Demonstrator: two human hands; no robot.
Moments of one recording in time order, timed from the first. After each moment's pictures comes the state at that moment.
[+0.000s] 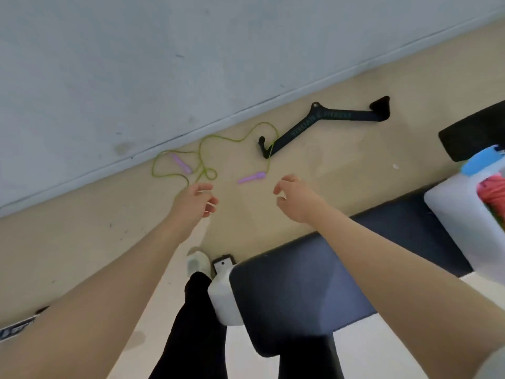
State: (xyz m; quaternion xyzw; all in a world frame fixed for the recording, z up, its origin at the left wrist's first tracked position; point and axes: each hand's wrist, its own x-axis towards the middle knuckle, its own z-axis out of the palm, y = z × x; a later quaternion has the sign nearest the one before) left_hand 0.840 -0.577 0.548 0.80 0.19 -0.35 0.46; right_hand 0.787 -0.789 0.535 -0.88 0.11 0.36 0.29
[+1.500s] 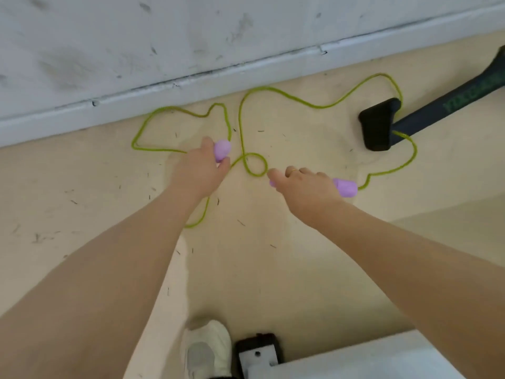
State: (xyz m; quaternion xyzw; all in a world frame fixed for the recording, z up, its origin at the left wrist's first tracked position) left_hand 1.033 -0.430 0.085 0.96 -0.02 -0.22 0.17; right_hand 0.966 -0.610 0.105 -0.96 -0.09 0.27 0.04
